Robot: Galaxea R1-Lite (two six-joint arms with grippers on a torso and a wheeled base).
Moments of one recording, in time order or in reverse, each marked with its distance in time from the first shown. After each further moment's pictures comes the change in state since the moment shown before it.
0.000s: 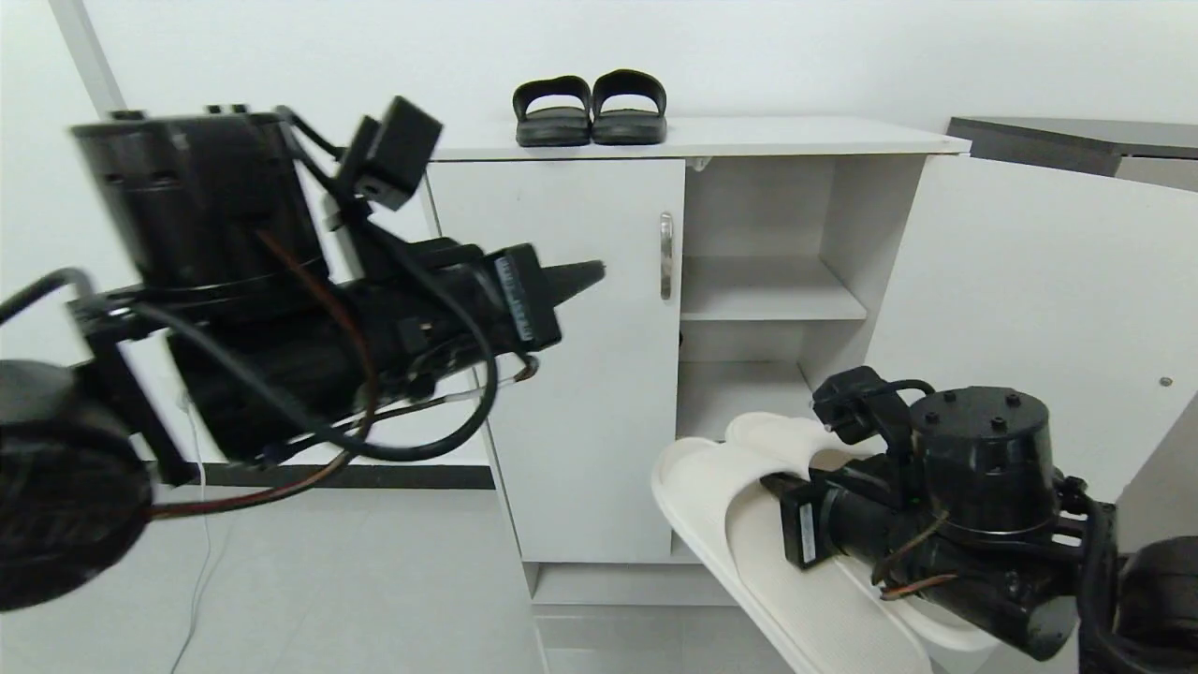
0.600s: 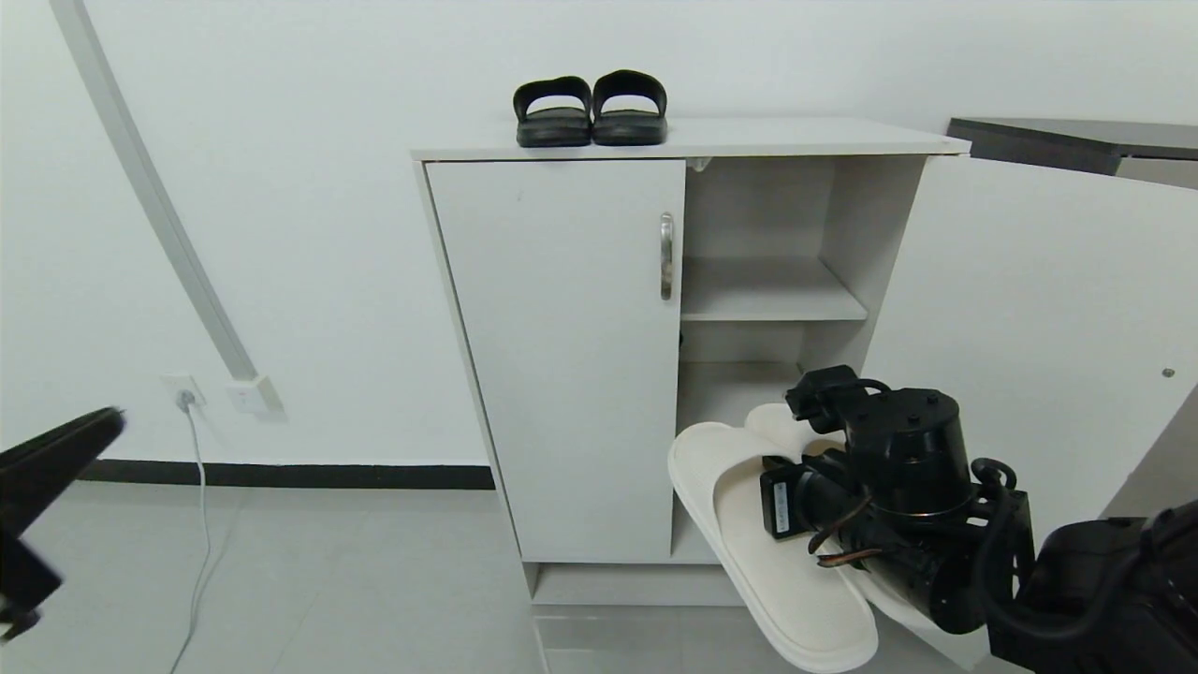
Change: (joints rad) left arm 0.347 -0.750 0.499 0.265 0.312 0.232; right arm -0.012 0.117 -0.060 -0.032 -0.151 0.013
